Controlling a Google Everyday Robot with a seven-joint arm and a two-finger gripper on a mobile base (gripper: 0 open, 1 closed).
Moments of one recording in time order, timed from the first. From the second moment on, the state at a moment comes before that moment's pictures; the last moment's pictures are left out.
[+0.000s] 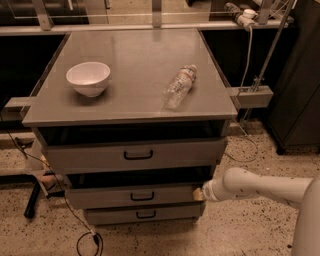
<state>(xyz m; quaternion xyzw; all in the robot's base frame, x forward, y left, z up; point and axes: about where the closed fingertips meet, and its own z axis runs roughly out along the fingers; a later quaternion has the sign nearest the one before) 0.561 -0.165 0.403 -0.13 0.95 0.19 0.19</state>
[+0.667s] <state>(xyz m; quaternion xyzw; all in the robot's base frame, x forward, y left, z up) 0.590 -0.172 0.409 -0.13 0.96 0.18 0.19</state>
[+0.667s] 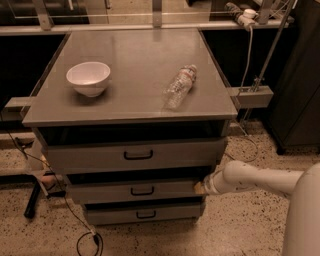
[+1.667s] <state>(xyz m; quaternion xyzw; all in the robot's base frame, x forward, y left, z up) 0.526 -0.220 0.412 -0.10 0.97 0.17 0.14</state>
